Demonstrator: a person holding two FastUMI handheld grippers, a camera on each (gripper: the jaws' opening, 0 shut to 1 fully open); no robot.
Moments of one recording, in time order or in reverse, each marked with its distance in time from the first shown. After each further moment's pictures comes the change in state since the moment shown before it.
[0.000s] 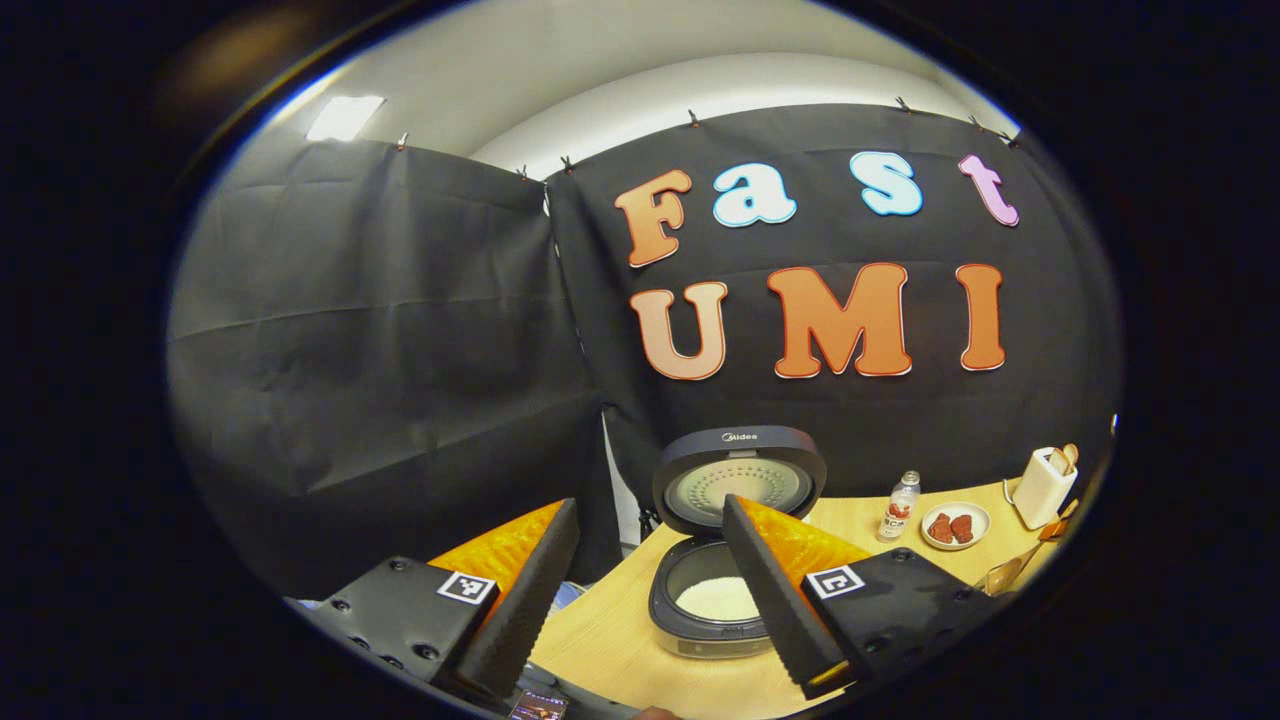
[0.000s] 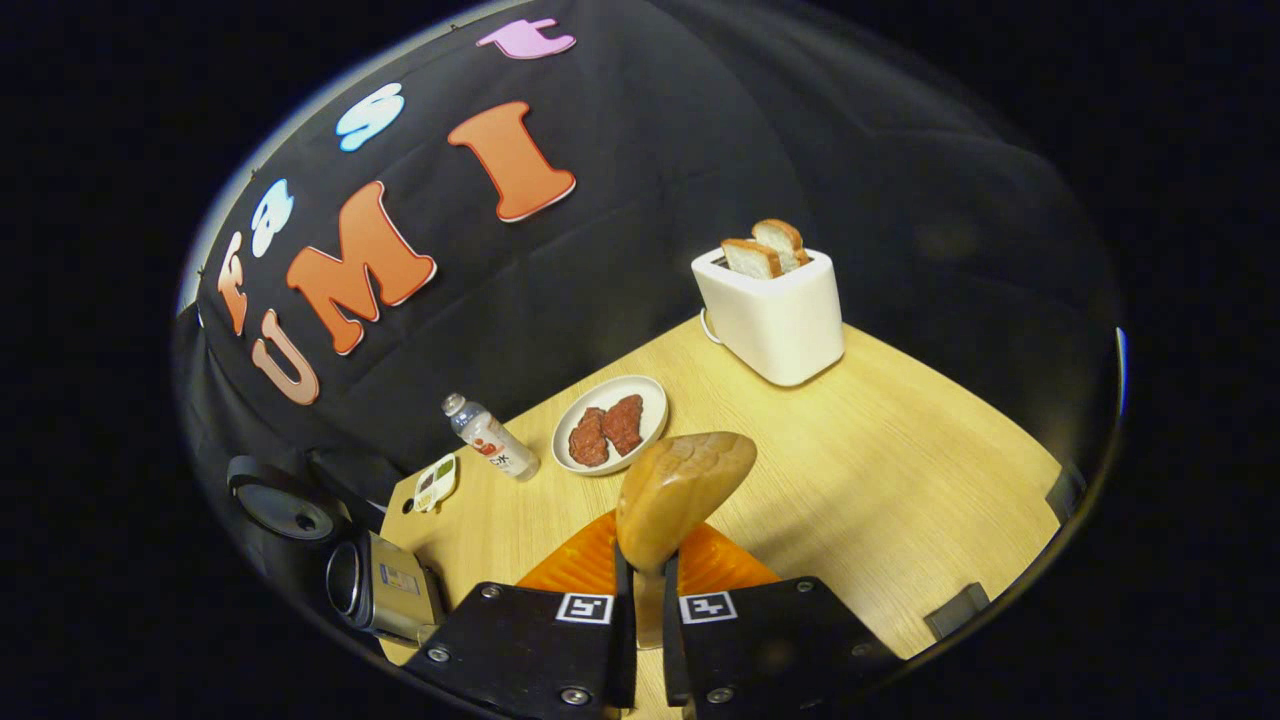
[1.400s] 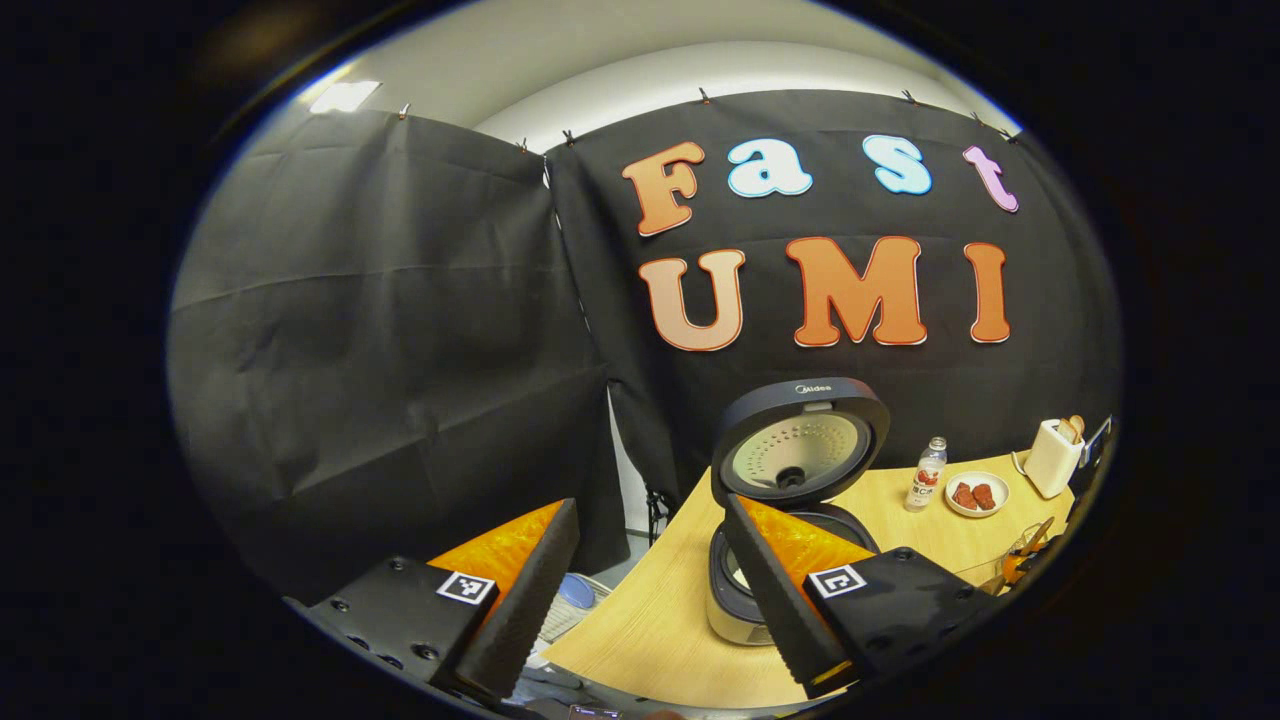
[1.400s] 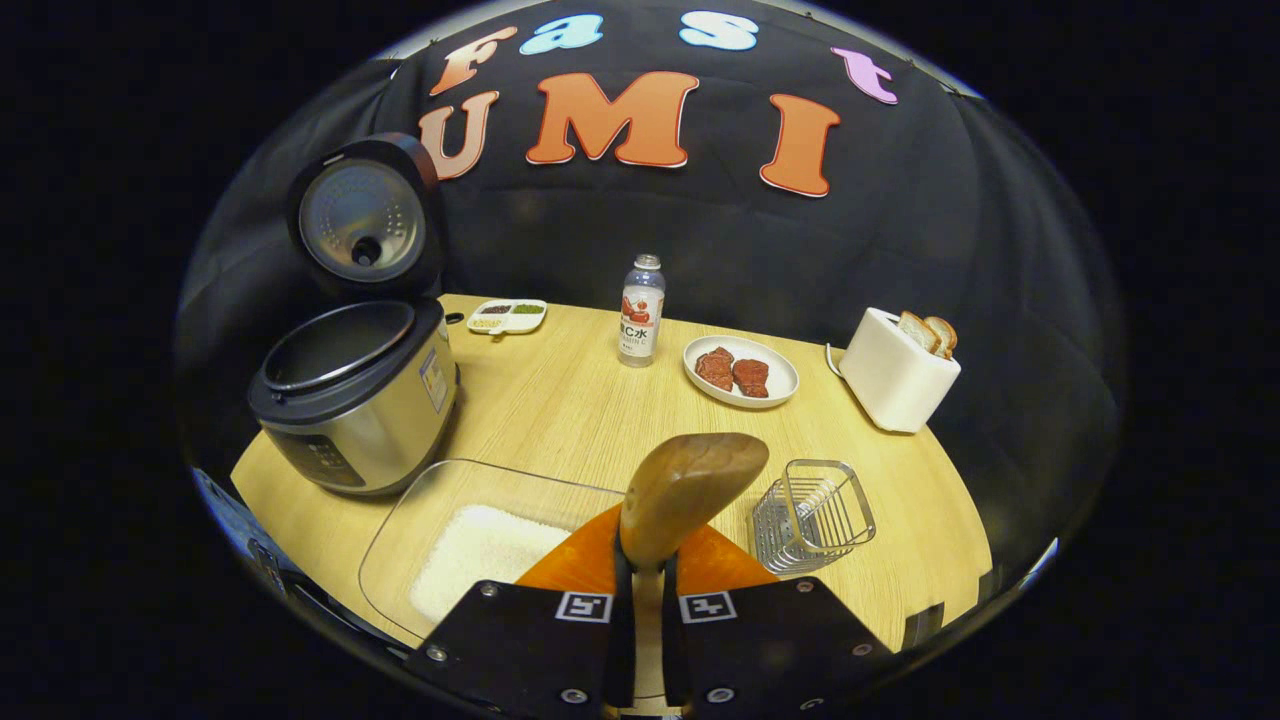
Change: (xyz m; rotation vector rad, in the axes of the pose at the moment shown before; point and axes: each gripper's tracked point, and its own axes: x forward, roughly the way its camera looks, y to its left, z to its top) left arm 0.027 0.096 -0.055 -0.006 0.065 -0.014; right arm -0.037 0.118 -0.169 -0.703 0.023 0.036
